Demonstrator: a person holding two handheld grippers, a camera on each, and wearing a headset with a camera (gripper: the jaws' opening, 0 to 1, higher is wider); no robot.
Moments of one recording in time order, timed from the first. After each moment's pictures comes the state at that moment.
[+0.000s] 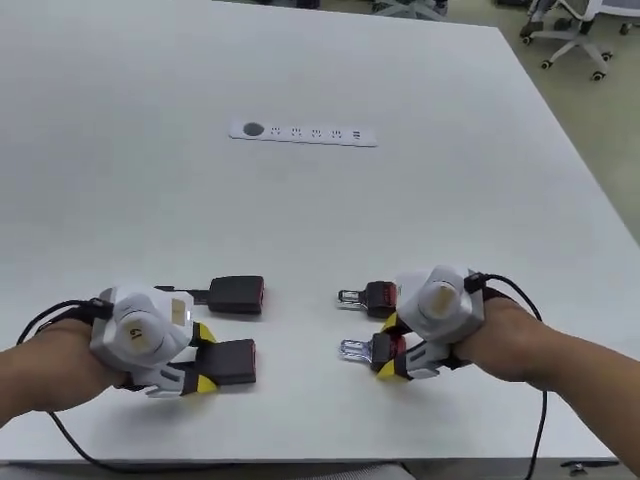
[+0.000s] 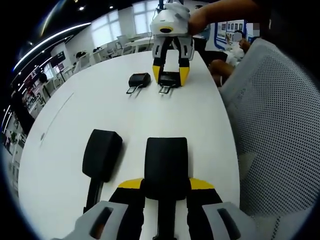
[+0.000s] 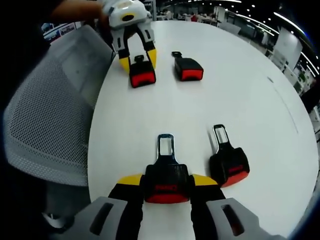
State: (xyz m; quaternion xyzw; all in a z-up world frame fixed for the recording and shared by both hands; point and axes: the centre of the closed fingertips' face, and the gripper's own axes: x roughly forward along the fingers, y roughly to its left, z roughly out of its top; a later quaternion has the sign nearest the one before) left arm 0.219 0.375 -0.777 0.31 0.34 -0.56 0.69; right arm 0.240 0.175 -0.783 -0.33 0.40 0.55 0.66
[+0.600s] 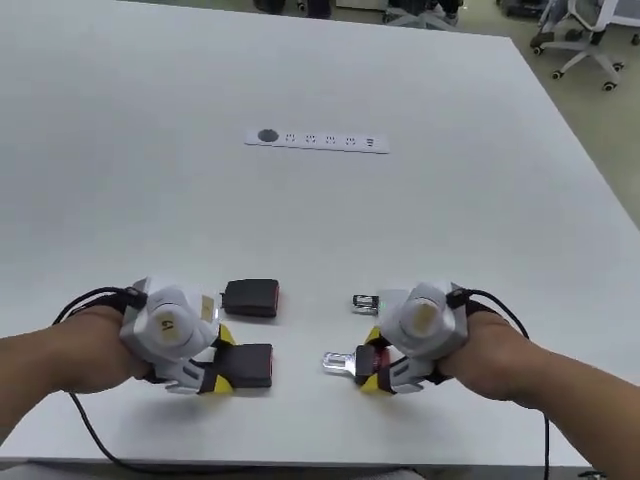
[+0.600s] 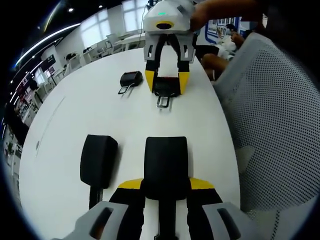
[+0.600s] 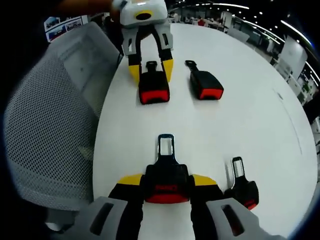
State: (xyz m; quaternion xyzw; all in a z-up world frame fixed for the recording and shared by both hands) left arm 0.217 0.372 -0.778 0.34 0.34 -0.59 0.65; right arm 0.222 0.229 -0.782 -0.34 0.37 0.57 0.64
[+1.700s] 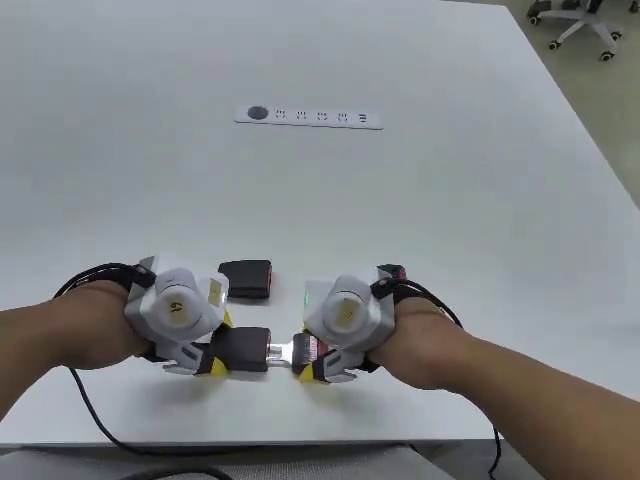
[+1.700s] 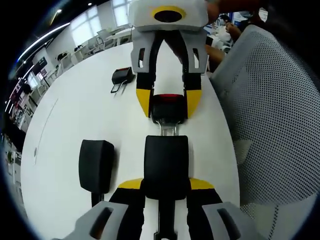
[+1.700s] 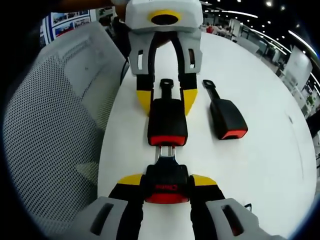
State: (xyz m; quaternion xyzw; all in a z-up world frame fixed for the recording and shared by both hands) left arm 0.218 0.371 -0.782 0.37 0.36 -0.59 0.62; right arm 0.213 0.294 -0.782 -0.34 0.34 0.60 0.64
